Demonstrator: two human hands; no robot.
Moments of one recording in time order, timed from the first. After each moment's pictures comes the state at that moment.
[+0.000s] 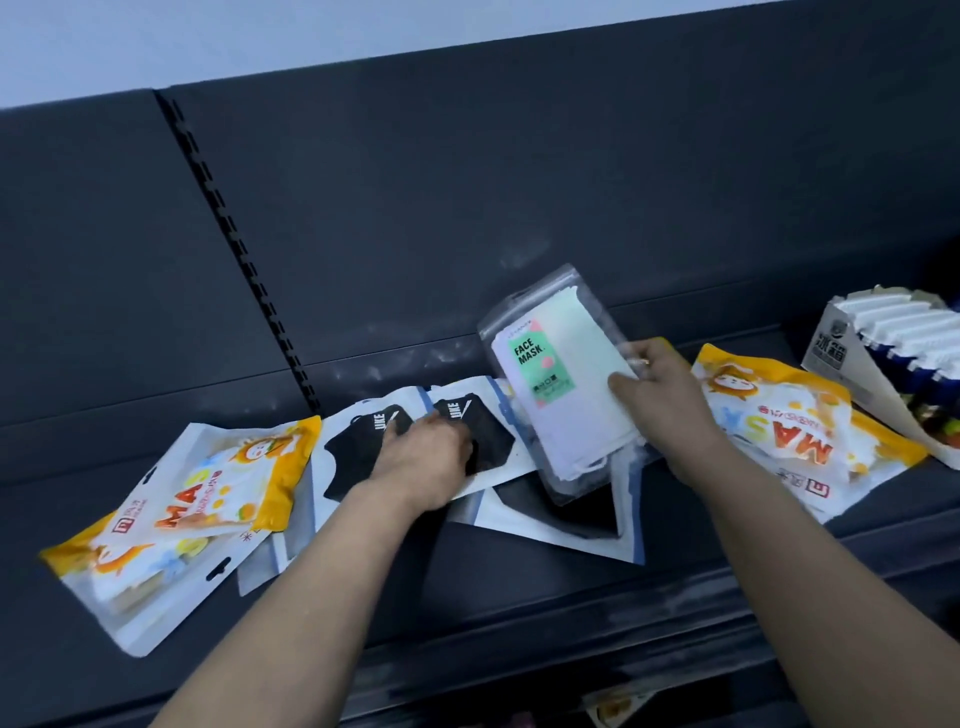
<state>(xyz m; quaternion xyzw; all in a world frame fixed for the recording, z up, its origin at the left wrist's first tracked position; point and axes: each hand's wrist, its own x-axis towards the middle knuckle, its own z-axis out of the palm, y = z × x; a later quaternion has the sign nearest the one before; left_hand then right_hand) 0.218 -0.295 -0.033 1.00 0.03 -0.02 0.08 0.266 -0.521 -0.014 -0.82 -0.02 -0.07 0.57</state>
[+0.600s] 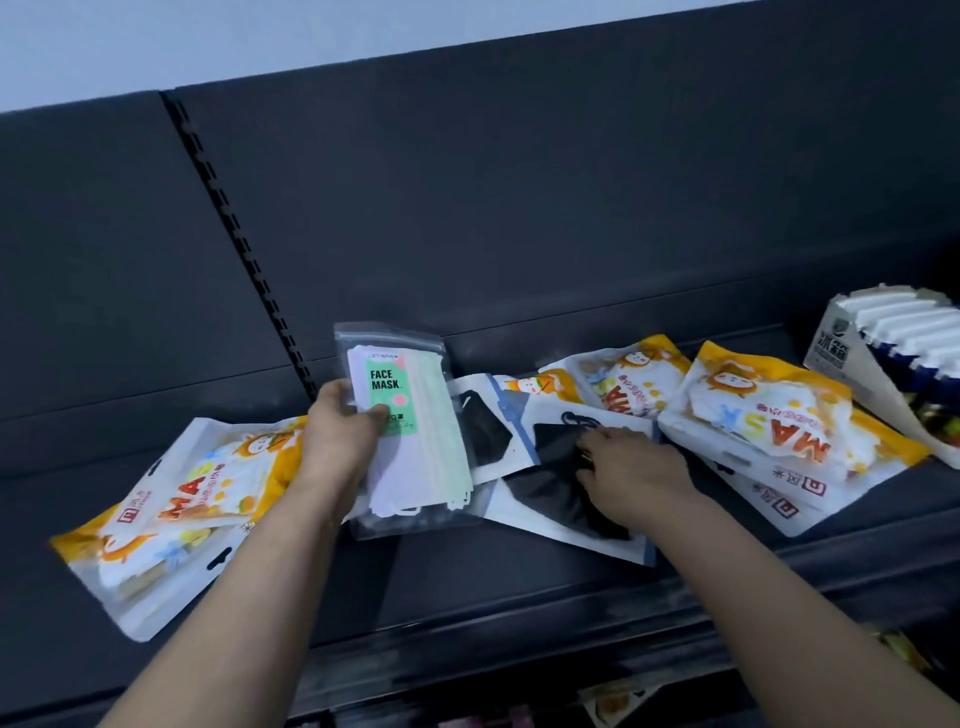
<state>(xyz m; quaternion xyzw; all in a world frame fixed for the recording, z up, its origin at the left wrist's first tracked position) 0.202 -0.253 -0.019 0.74 0.27 0.19 0.59 0.244 -0.512 -0.058 -0.99 -0.15 0.05 0.05</state>
